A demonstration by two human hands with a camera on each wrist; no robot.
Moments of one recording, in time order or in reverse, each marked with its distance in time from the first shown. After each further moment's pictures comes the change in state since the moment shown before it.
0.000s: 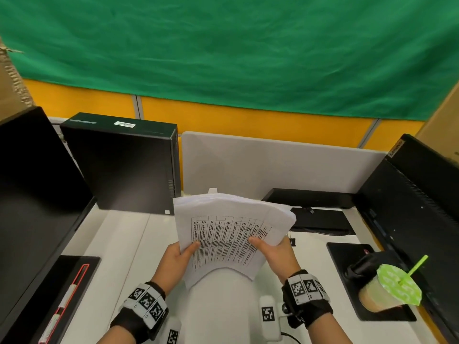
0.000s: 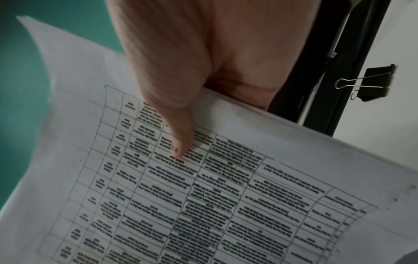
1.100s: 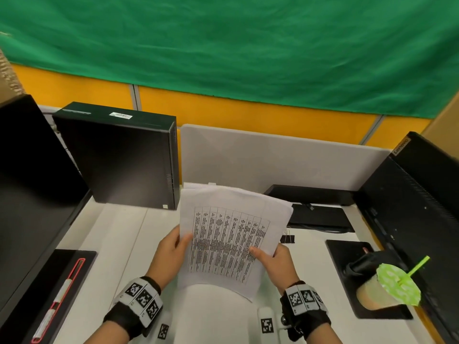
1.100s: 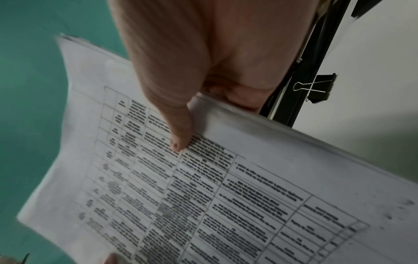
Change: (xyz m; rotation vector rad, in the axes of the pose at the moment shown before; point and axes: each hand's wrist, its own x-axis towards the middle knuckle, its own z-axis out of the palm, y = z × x) left_hand 0.000 0.014 -0.005 0.154 0.047 0.075; right_hand -0.008 0.028 -0.002 -0.020 -0.003 0.049
